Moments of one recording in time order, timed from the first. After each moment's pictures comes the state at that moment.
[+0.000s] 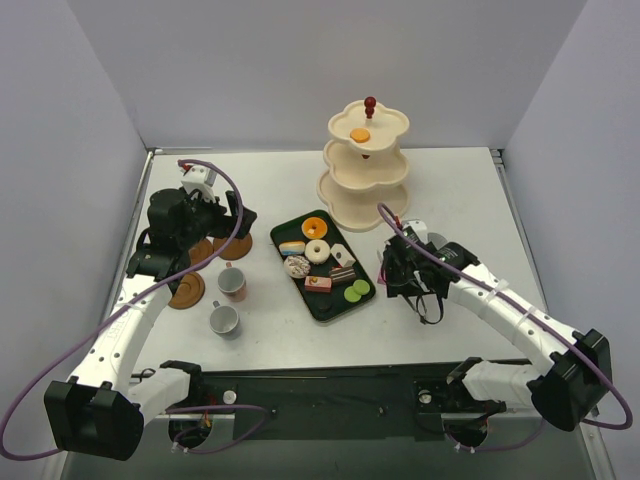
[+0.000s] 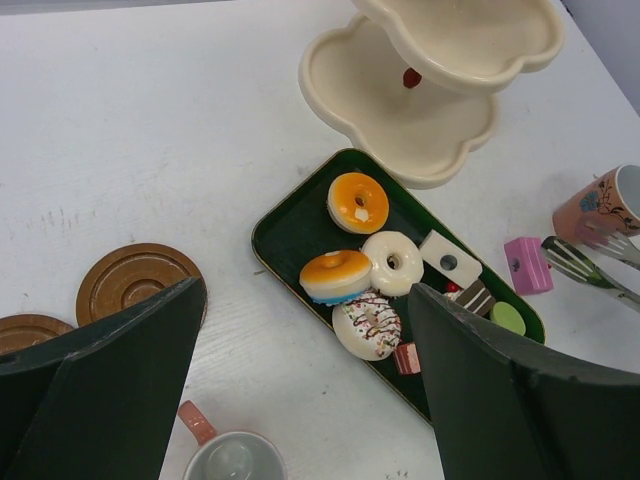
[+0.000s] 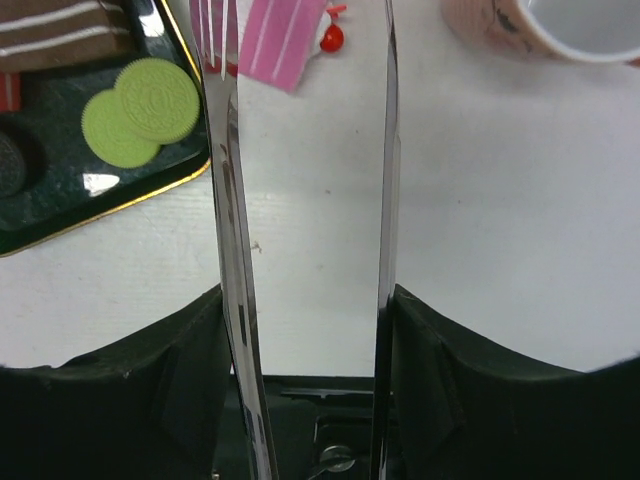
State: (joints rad) left arm -0.17 1.06 0.93 -0.17 0.29 -0.22; right arm 0.64 1.19 0.96 -0.90 0.30 0.46
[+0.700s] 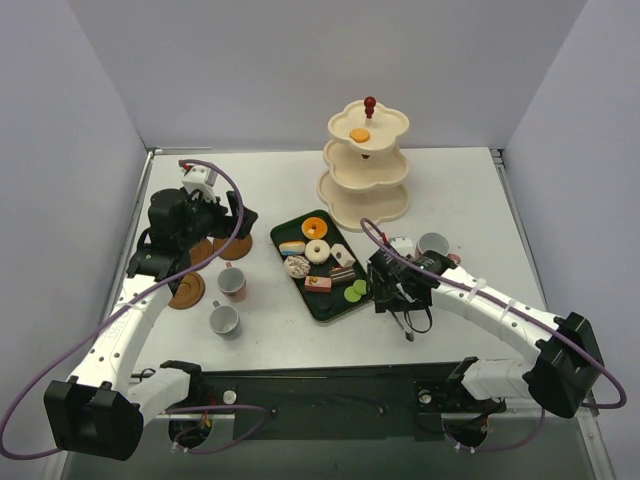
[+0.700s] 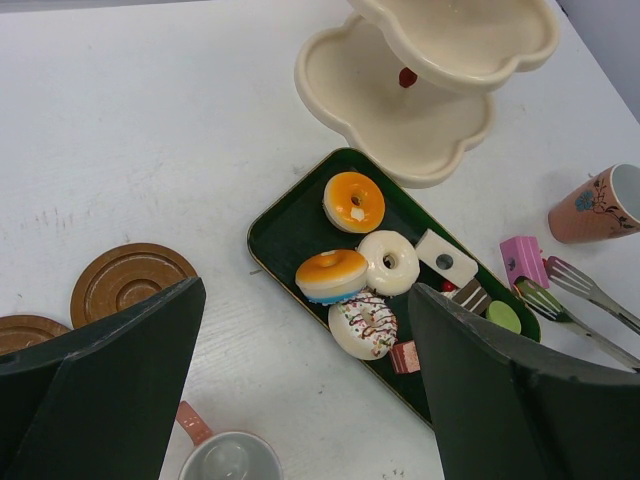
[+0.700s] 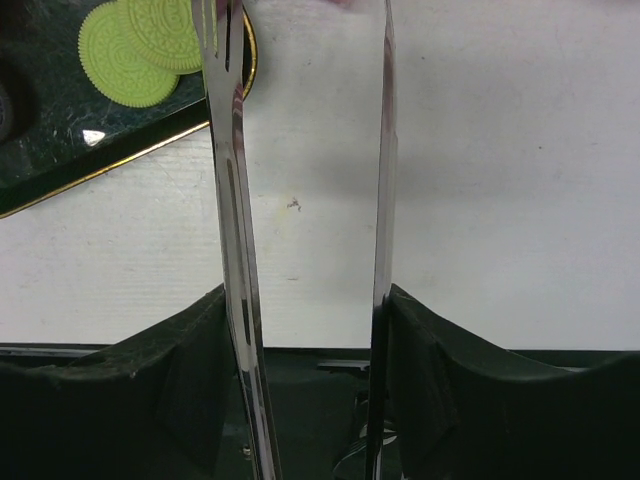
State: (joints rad) left arm -0.18 1.06 0.93 -0.17 0.29 -0.22; right arm 0.77 1.25 0.90 -0.92 0.28 0.63
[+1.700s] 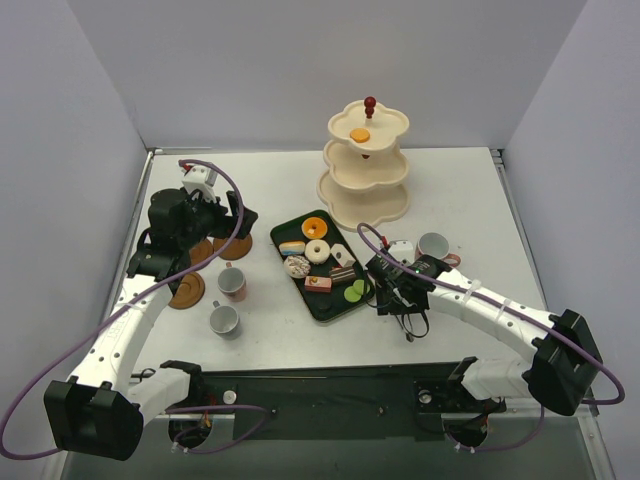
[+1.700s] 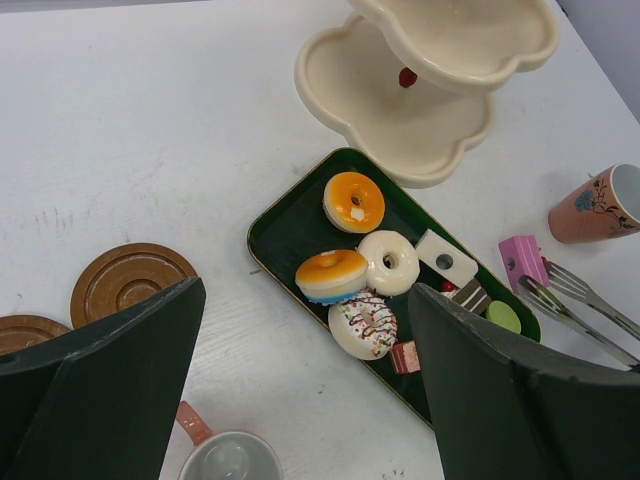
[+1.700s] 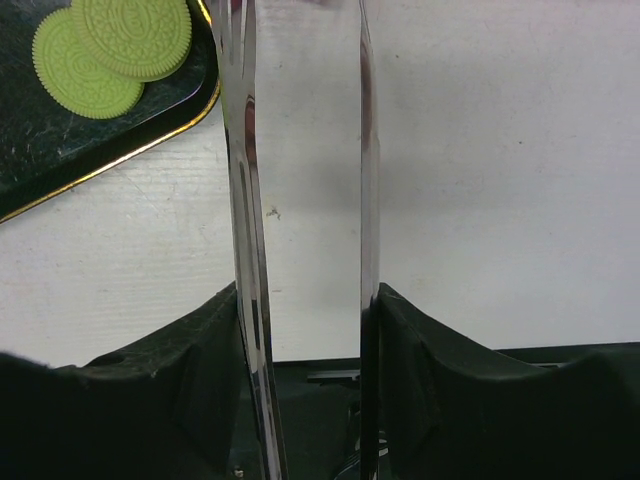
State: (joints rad) left arm -0.18 1.06 0.93 -0.17 0.29 -0.22; right arm 0.81 1.27 0.87 -0.91 0.36 0.68
